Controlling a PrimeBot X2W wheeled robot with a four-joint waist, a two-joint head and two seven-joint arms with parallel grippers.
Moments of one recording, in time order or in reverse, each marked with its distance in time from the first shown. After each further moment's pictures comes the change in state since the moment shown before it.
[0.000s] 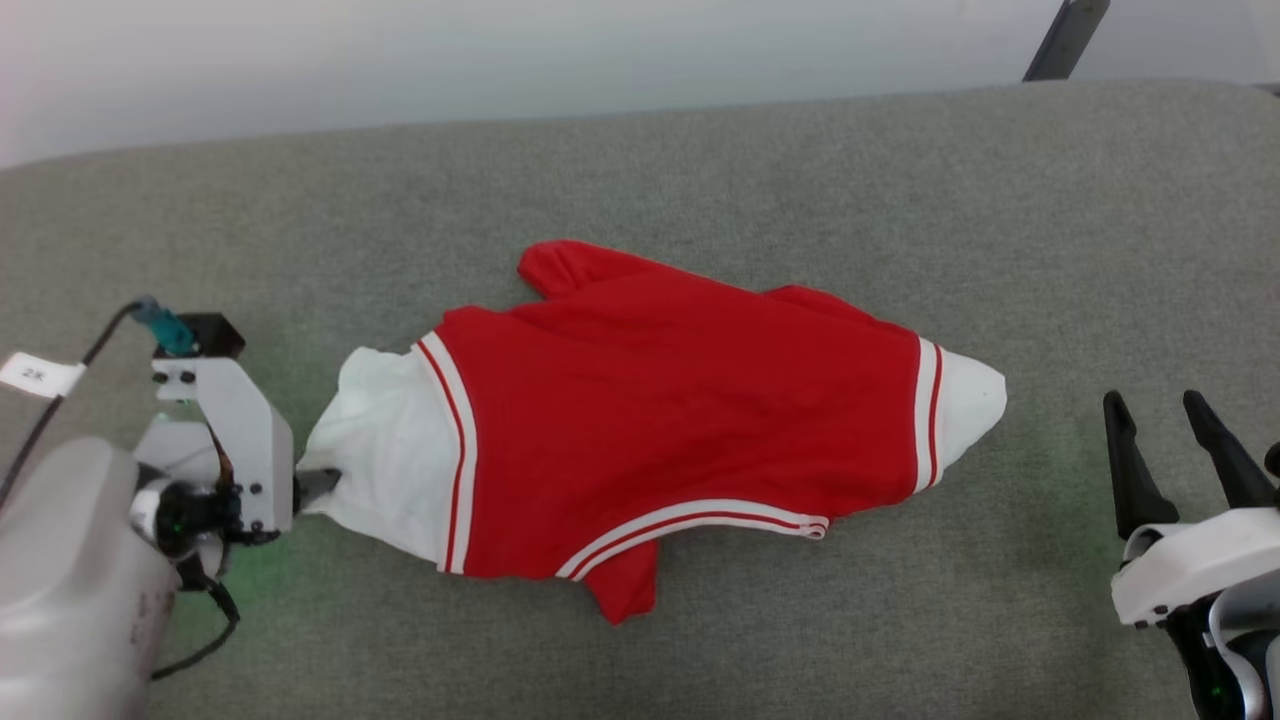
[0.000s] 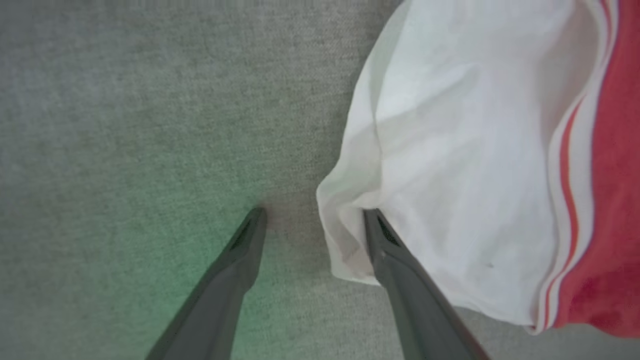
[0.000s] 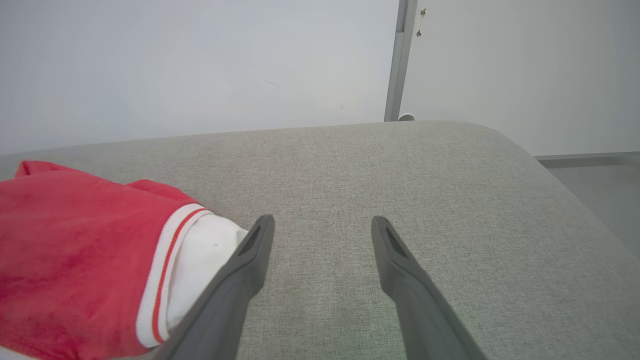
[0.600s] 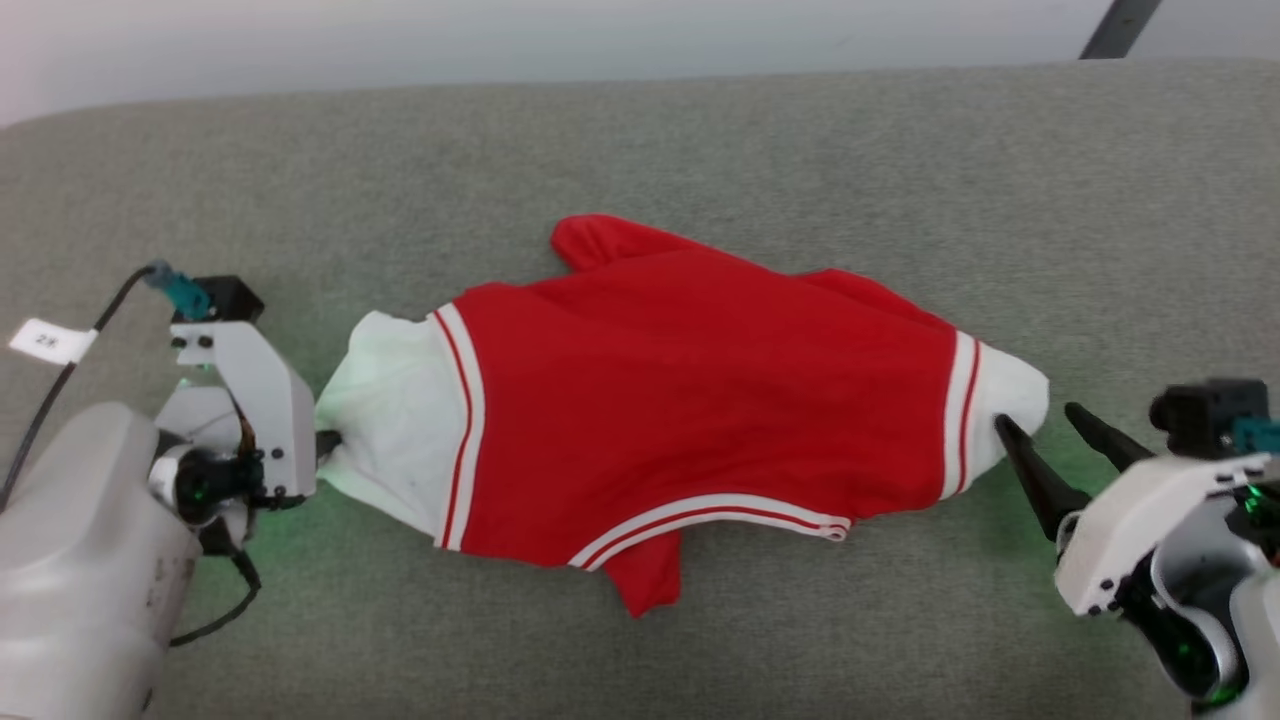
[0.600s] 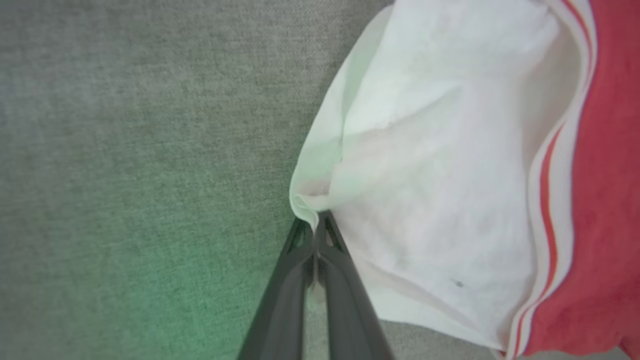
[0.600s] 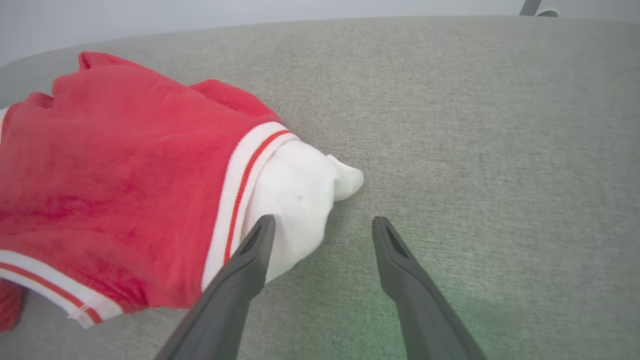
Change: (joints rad) left arm -0.080 -0.019 -0.097 0.047 -0.103 -0.002 -0.047; right arm -0.086 -0.103 0.209 0.008 0.180 0.000 0.304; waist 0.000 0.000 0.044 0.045
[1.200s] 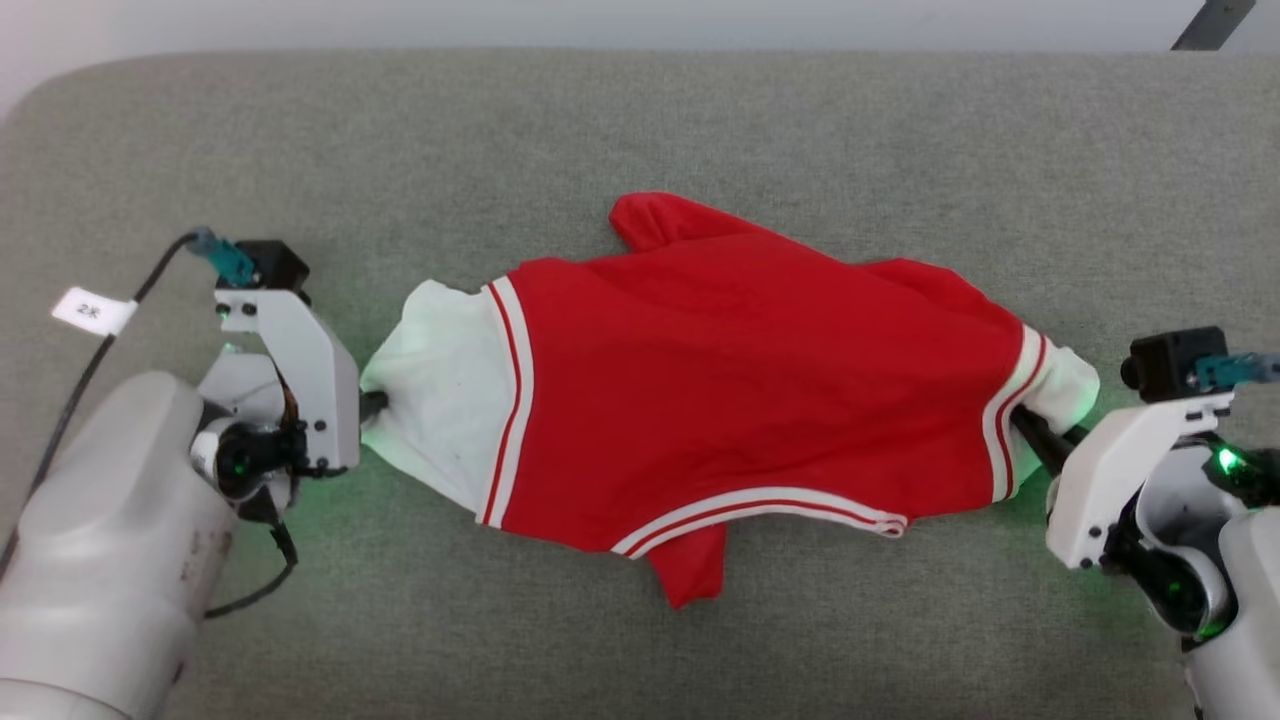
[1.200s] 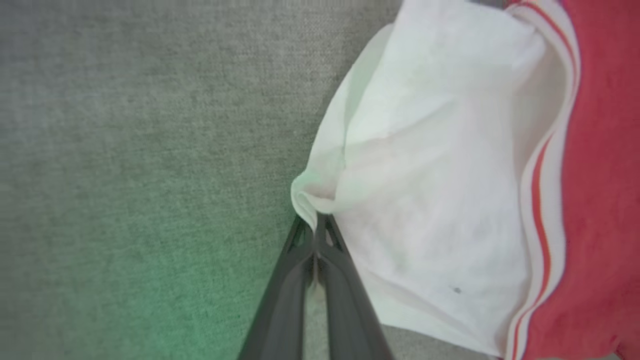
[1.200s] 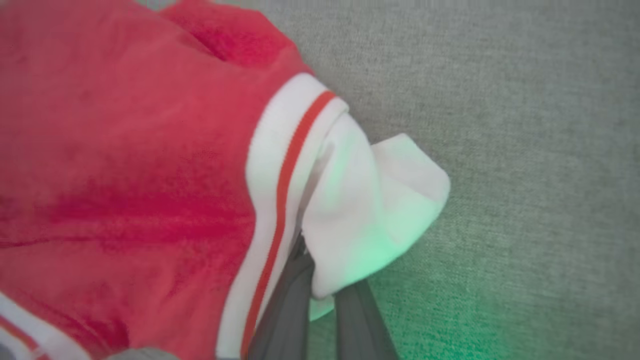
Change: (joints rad) left arm -0.065 -0.024 -0.087 0.001 -0.058 -0.001 -0.076; right arm -0.149 -0.017 0.055 0.180 0.057 0.000 0.141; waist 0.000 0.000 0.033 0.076
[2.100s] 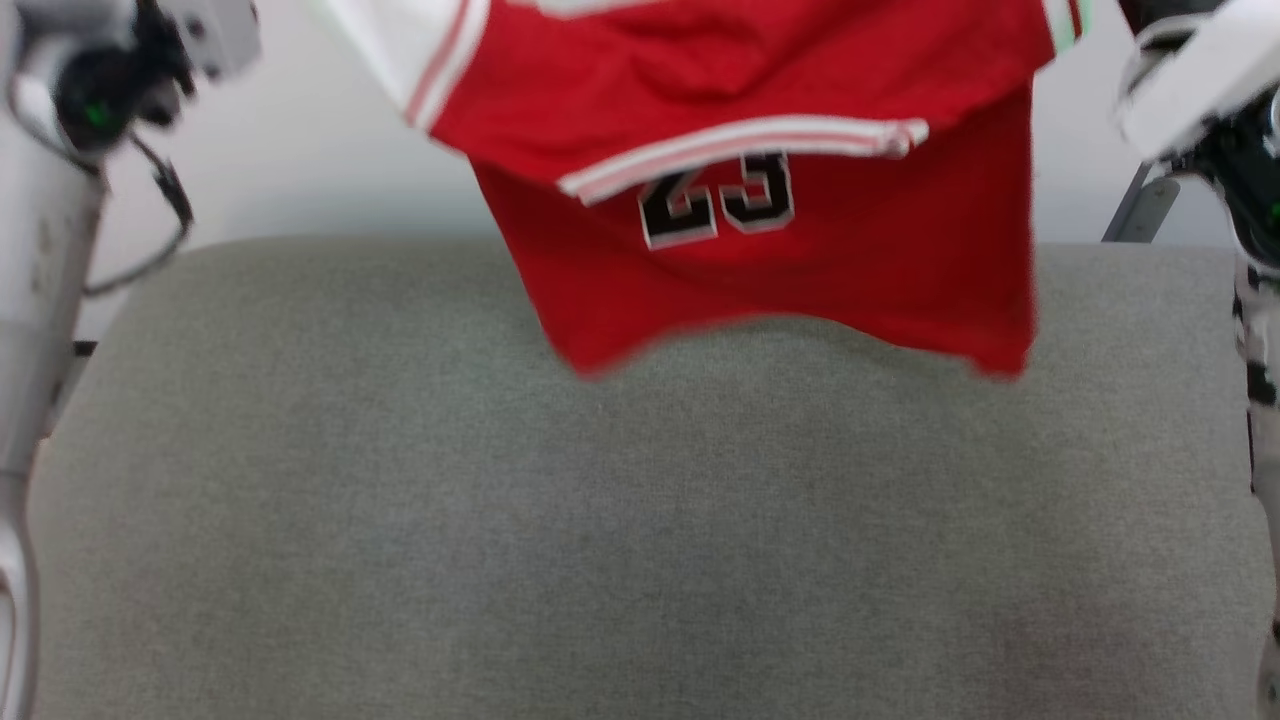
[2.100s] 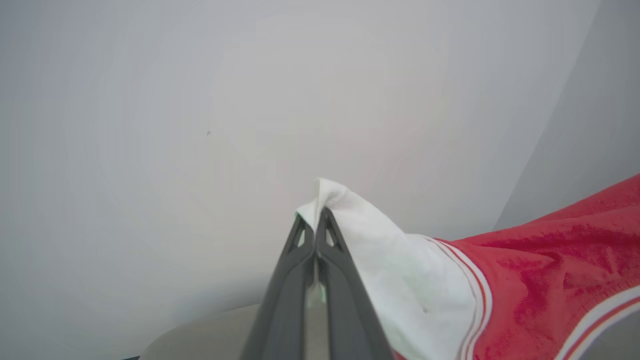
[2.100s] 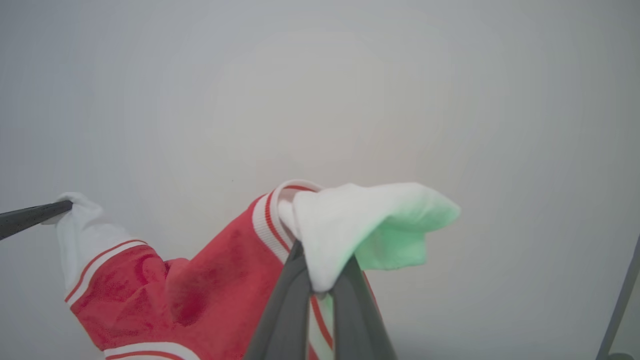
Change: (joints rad) left arm -0.478 0.030 0.005 -0.050 0.085 0.000 -0.250; right arm -0.548 0.082 -0.080 0.004 0.131 0.000 -0.062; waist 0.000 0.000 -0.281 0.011
